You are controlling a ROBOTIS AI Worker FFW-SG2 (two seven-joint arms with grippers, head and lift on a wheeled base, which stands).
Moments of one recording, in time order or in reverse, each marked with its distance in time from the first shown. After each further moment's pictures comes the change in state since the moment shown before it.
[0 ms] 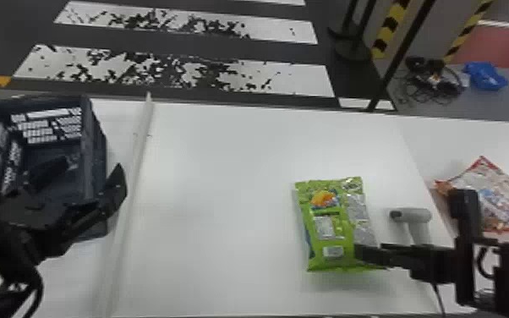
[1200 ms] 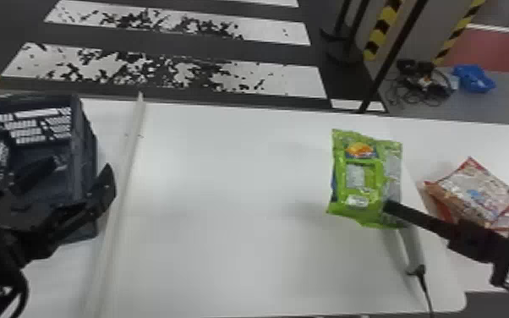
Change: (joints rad) left arm -0.002 -0.003 0.001 0.001 0.000 0.000 0.003; right arm -0.027 0.016 -0.274 0.070 -0.235 -0.113 0.079
